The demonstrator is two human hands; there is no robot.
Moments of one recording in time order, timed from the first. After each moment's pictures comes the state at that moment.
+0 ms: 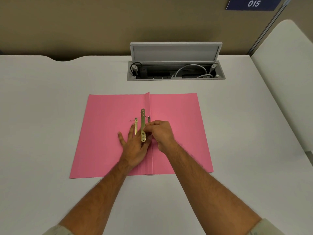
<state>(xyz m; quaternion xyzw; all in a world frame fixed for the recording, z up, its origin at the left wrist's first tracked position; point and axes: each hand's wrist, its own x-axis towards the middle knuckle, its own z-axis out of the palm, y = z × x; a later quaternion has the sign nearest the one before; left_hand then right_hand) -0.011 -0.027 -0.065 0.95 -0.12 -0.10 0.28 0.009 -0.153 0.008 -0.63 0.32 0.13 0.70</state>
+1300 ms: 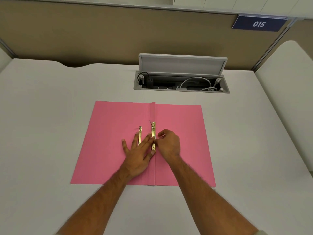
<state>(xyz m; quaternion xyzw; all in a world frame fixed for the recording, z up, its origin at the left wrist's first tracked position) -0.008 -0.020 -0.070 0.95 -0.17 -0.11 0.23 0.011 -0.167 -0.015 -0.85 0.25 0.07 0.45</state>
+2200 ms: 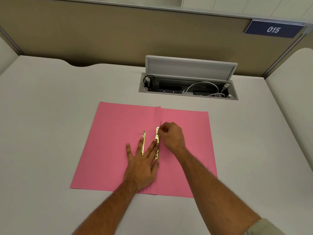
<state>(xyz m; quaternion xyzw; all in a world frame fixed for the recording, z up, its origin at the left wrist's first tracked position) -0.022 -0.030 -0.076 0.98 -0.18 -0.04 0.11 0.067 -0.183 -0.026 -0.91 0.10 0.02 0.41</state>
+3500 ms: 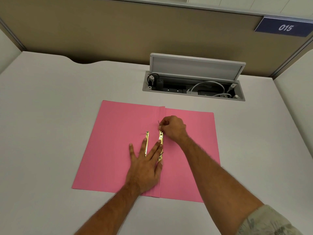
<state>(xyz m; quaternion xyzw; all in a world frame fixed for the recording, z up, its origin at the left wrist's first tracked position) -0.022 -0.032 -0.071 0.98 -0.18 -0.04 0.11 0.107 -0.178 -0.011 -0.92 0.09 0.13 0.36</state>
